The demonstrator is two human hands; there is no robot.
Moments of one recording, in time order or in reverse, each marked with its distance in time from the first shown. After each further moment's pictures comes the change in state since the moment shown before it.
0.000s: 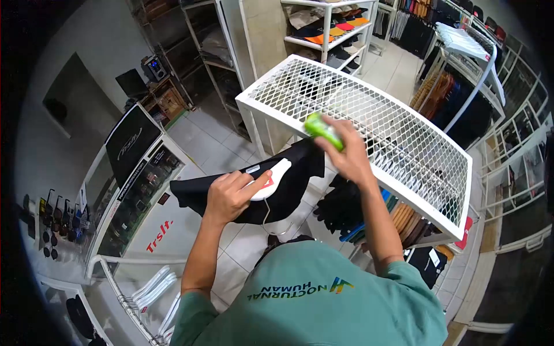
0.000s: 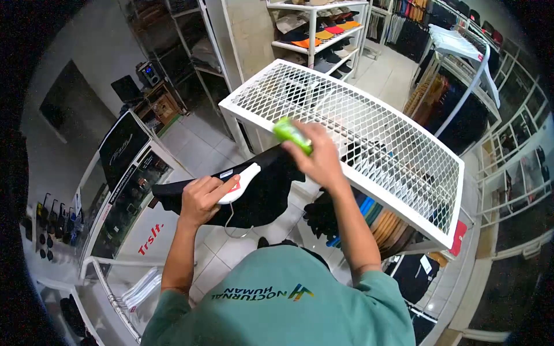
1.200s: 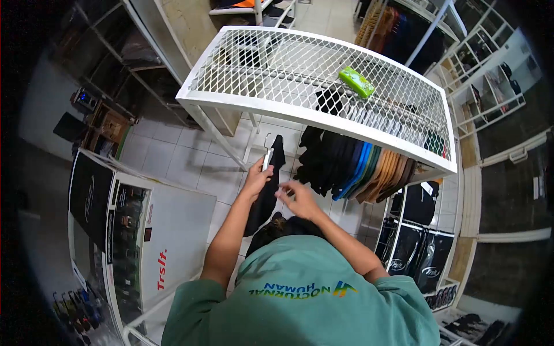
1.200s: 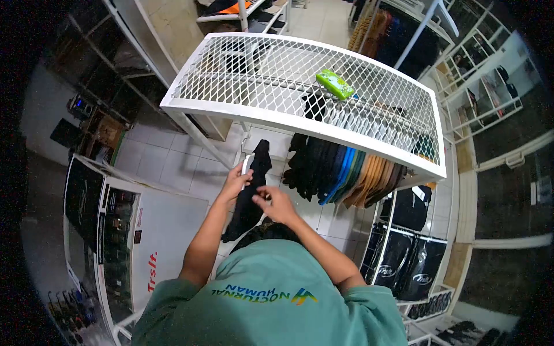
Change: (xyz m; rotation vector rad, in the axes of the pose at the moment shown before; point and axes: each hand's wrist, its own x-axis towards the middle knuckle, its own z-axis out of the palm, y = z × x) left_hand -0.064 -0.032 0.277 -1.485 -0.498 -1.114; right_hand -0.201 0.028 0.174 0.164 -0.131 0.756
